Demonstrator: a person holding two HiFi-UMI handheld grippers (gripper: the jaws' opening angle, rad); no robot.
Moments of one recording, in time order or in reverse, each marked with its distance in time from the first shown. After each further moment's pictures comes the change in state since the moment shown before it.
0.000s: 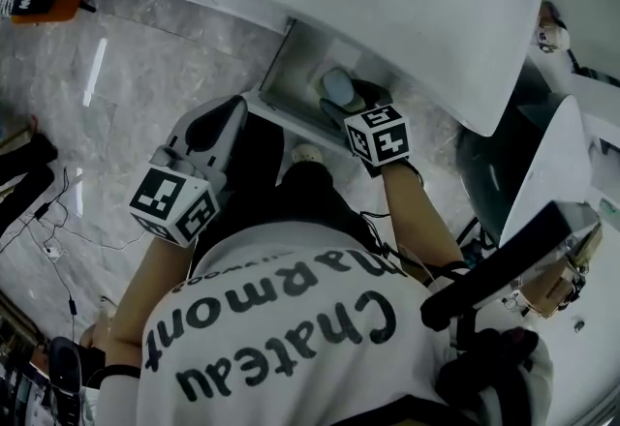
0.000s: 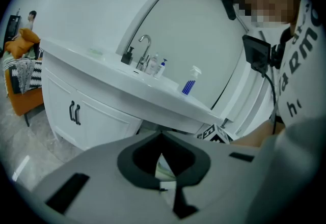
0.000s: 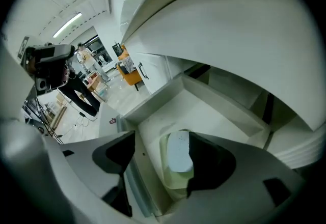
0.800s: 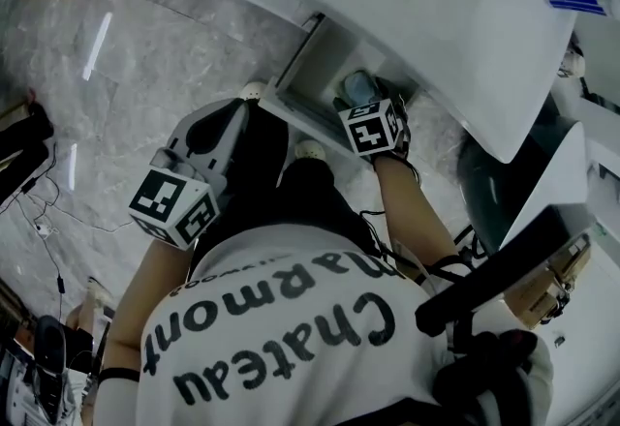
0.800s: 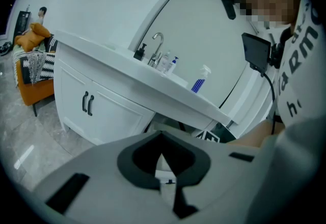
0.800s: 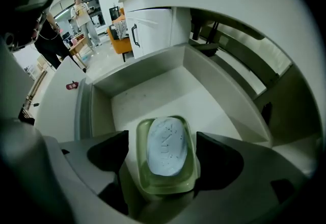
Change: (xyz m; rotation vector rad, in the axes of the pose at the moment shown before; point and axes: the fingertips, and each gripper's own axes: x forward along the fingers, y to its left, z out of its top) left arm -0.014 0.036 -0.024 -0.073 0.022 0.057; right arm 0.054 -0.029 -0.030 -0.202 0.253 -0.250
